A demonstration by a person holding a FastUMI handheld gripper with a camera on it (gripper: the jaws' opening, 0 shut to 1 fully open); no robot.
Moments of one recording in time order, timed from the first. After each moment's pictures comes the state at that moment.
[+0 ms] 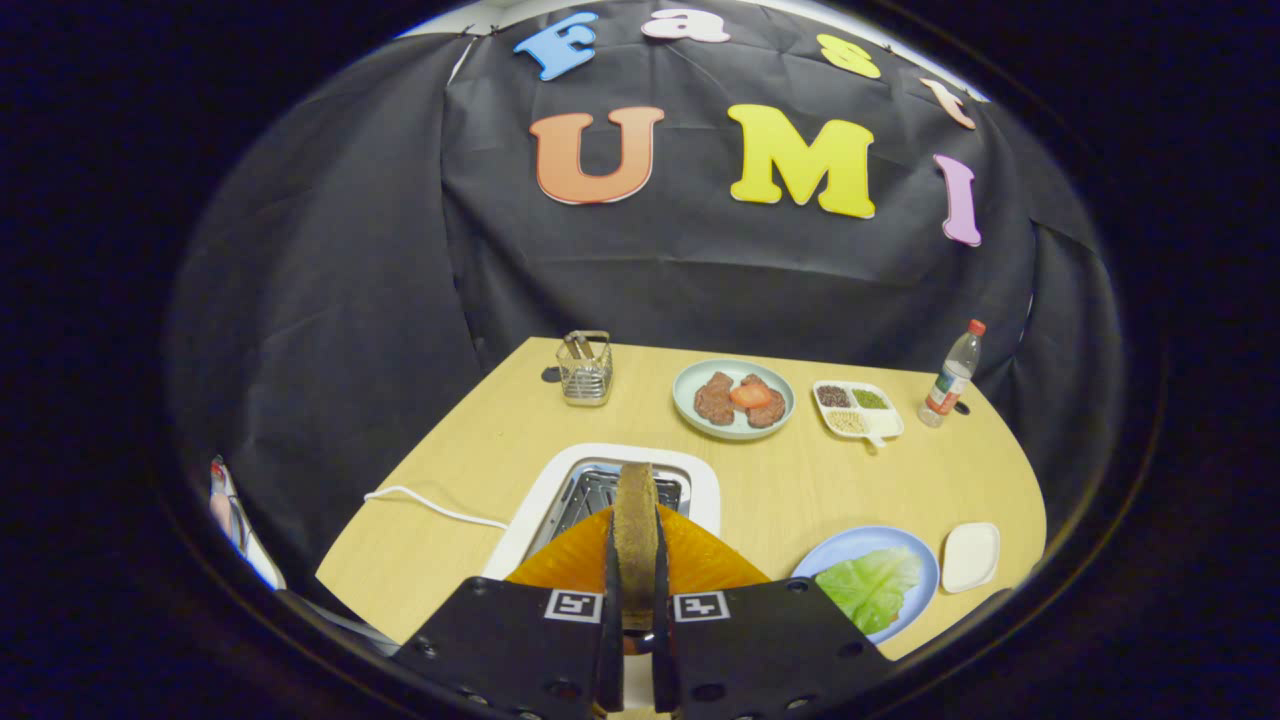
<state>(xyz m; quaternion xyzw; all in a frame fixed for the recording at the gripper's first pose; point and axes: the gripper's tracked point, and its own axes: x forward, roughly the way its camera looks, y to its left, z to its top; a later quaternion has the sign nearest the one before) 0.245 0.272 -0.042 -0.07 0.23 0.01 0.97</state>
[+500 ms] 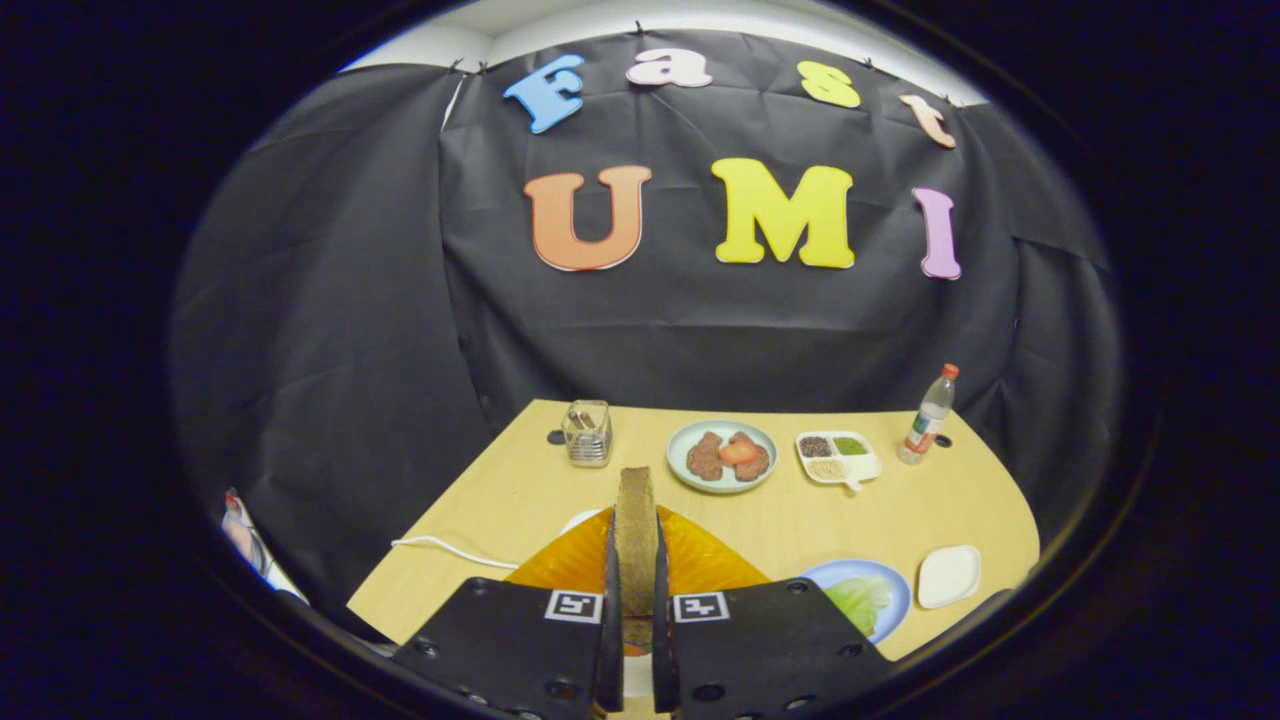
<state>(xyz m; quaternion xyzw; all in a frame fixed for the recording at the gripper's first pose) 0.222 0.275 0.035 -0.04 0.16 0.01 0.99</state>
